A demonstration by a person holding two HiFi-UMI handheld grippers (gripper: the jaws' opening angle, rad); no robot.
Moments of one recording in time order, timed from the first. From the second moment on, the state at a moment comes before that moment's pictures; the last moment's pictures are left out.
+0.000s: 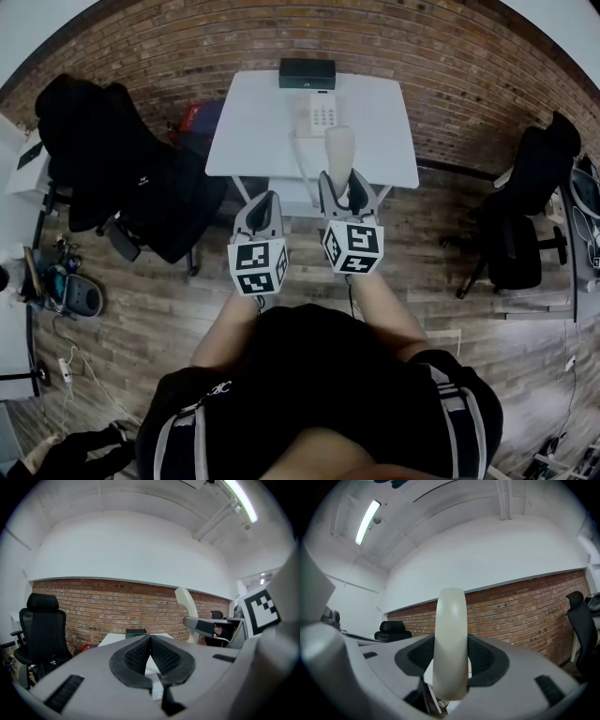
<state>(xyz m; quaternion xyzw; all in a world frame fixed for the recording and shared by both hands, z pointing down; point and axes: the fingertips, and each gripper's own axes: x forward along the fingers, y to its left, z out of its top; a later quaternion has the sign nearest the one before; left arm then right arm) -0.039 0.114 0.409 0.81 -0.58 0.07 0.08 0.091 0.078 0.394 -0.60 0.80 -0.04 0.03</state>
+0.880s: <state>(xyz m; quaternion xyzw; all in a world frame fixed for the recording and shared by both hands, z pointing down) -0.009 0.061 0.420 0.82 -0.57 0.06 0.07 0.108 0.034 0.404 -0.59 0.81 -0.03 0.03</state>
